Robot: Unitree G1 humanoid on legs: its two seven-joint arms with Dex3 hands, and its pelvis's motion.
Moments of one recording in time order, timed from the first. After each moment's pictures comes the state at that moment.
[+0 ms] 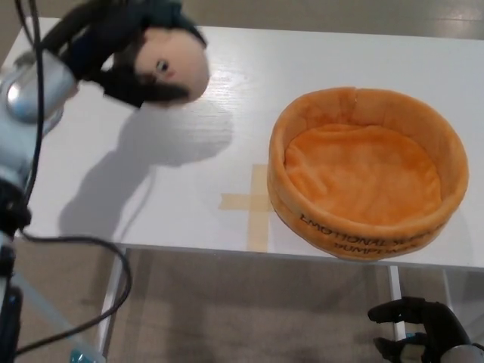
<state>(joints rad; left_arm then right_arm) -1.02 0.52 -0.16 0.82 0.39 -0.49 -0.24 -0.43 -0.22 0.03 1.28 -0.19 -0.24 -0.05</state>
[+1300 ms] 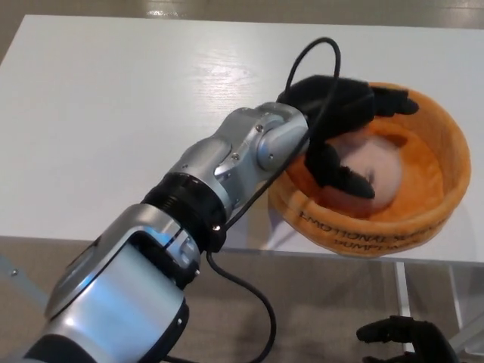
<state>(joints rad) -1.15 0.04 -0.57 1.01 0.60 -0.29 -0.17 -0.38 -0.18 0.04 1.28 -0.19 -0.24 -0.05</state>
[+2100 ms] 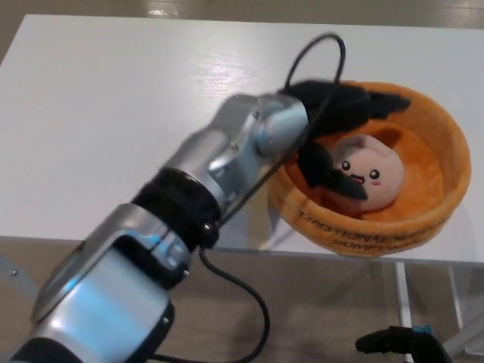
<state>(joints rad) -1.12 0.11 -0.51 0.76 0.58 -0.16 -0.40 -0.34 -0.18 0.05 1.28 -0.19 -0.26 -0.07</state>
